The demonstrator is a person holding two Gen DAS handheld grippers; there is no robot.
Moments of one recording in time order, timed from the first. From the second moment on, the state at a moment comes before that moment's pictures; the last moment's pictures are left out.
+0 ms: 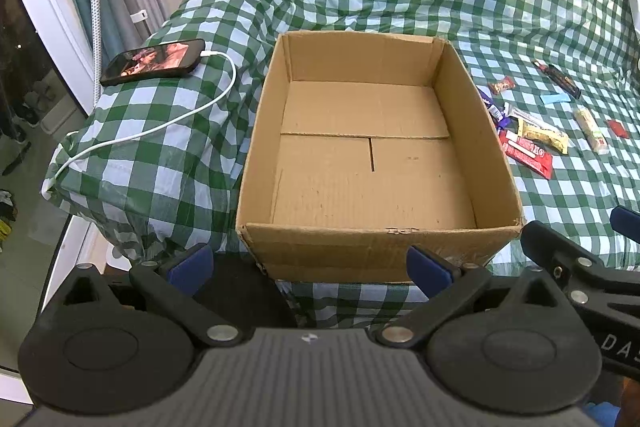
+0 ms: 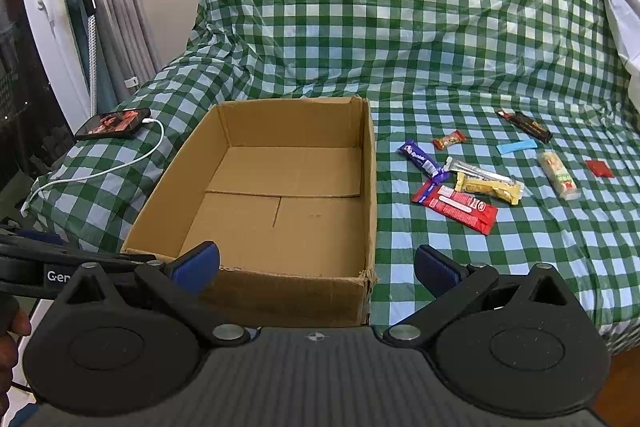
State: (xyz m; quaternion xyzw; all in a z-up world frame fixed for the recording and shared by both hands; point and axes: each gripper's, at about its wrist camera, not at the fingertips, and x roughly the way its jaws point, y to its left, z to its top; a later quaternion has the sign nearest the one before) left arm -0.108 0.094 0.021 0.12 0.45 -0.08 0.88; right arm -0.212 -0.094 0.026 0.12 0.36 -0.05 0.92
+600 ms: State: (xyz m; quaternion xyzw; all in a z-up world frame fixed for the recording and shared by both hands) left arm -0.107 0.068 0.011 0.16 0.46 -0.09 0.87; right arm -0.215 -0.121 0.007 0.17 0.36 -0.05 0.92
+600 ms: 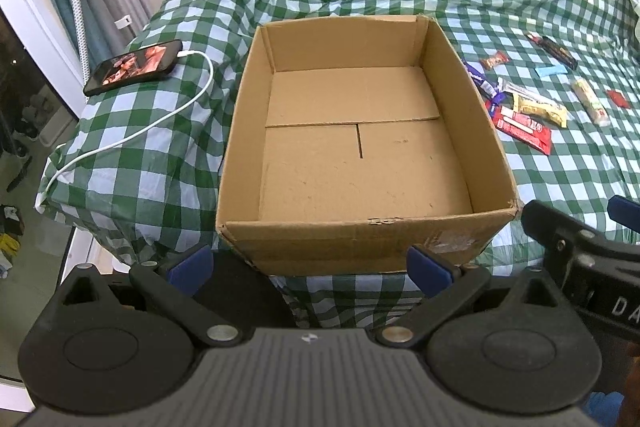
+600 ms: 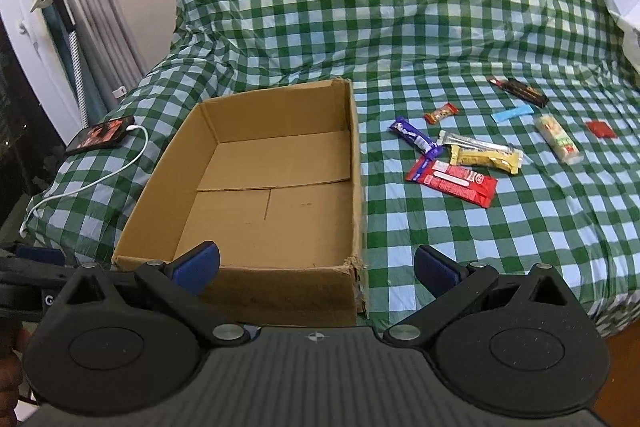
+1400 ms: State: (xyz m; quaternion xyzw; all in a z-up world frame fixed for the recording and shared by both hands) left arm -0.091 -0.025 0.007 0.21 0.45 -0.14 0.86; right arm -0.238 -0.223 -0.016 0.22 0.33 -0.16 0.91
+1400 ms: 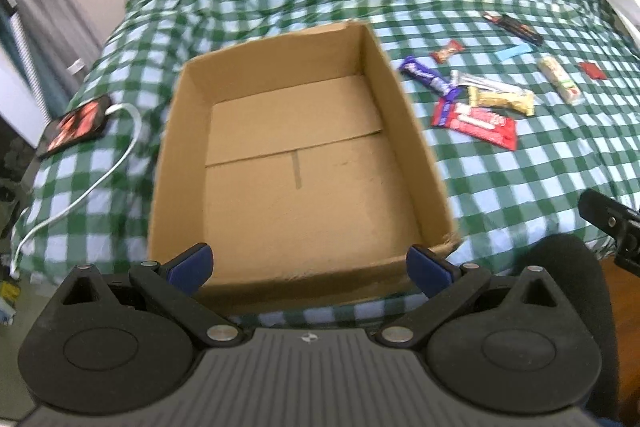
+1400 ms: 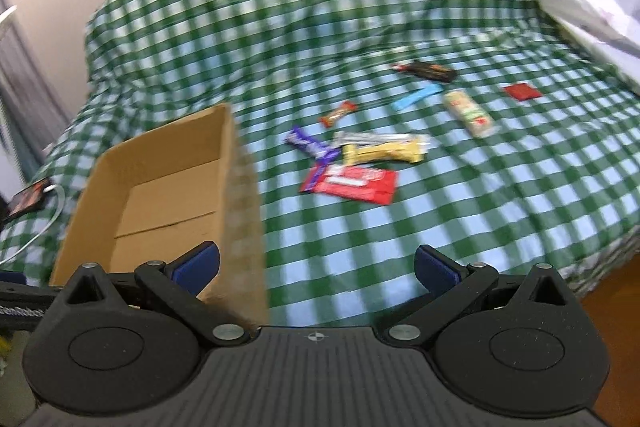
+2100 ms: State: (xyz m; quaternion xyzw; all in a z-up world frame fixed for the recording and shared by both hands) left arm 0.035 -0.241 -0.082 0.12 0.59 -0.17 0.78; right arm -0.221 -0.418 -0.069 0.24 0.32 -0.32 0.86
